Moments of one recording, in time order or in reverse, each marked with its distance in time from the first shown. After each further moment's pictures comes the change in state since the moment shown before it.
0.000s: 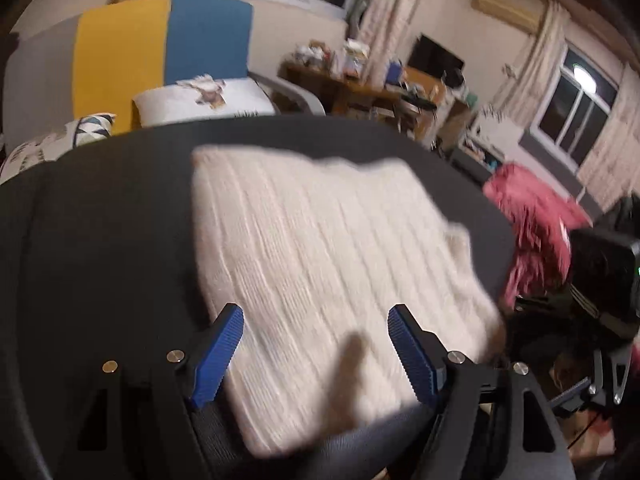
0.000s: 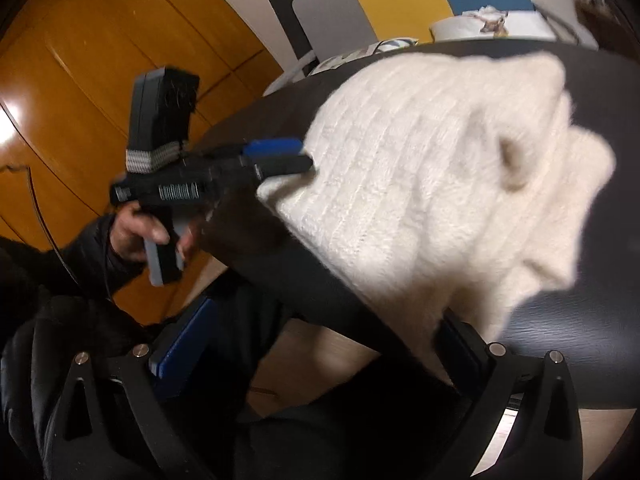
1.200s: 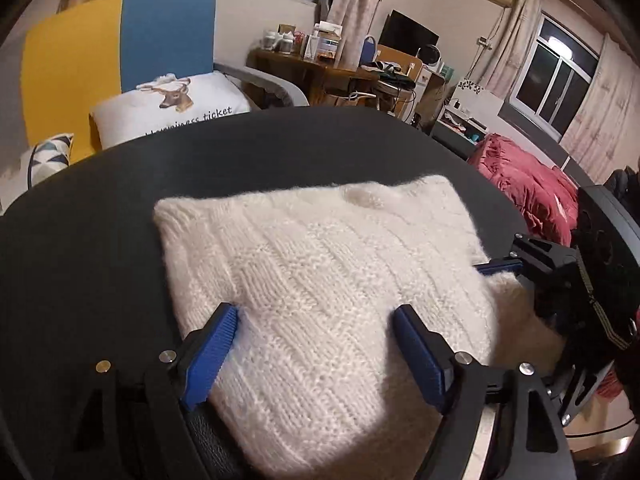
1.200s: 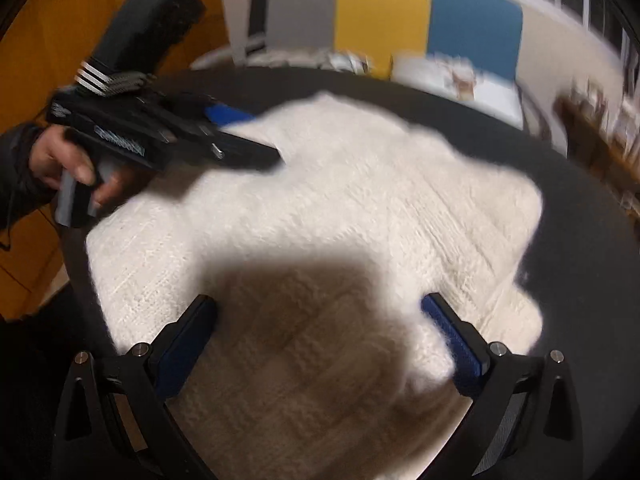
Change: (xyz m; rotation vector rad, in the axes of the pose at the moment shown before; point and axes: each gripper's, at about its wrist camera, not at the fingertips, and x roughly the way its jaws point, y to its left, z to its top) left arm 0.071 0.047 0.053 0.102 0.095 -0.107; right arm 0.070 -0.031 0.074 -0.239 0.053 -0.375
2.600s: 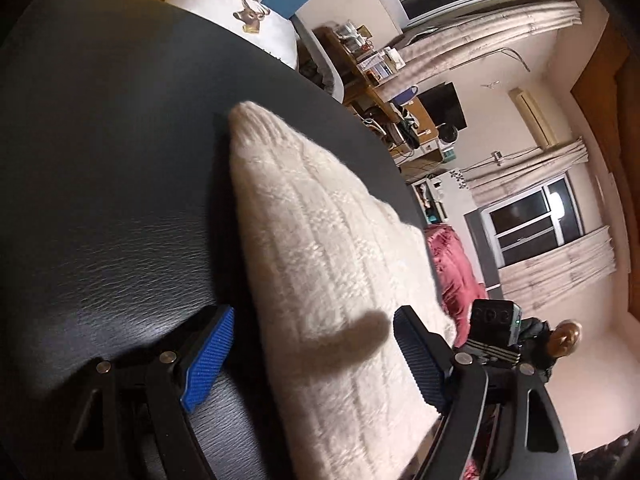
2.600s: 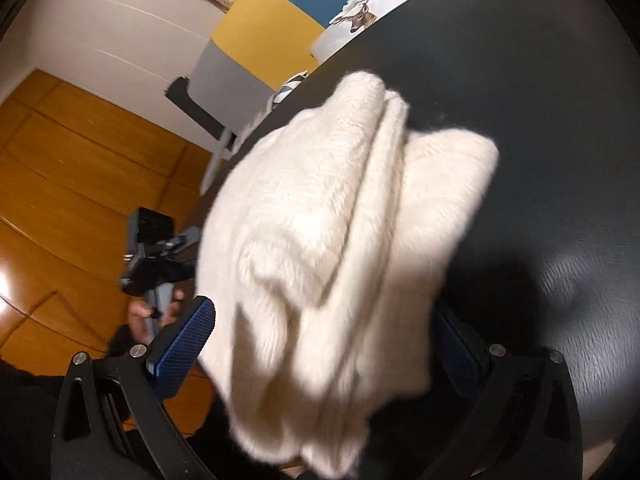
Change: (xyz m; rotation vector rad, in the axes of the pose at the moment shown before) left arm -0.002 0.079 -0.044 -0.577 0.042 -0.355; right arm -0.019 -0.122 -0.047 0.746 -0.088 0.372
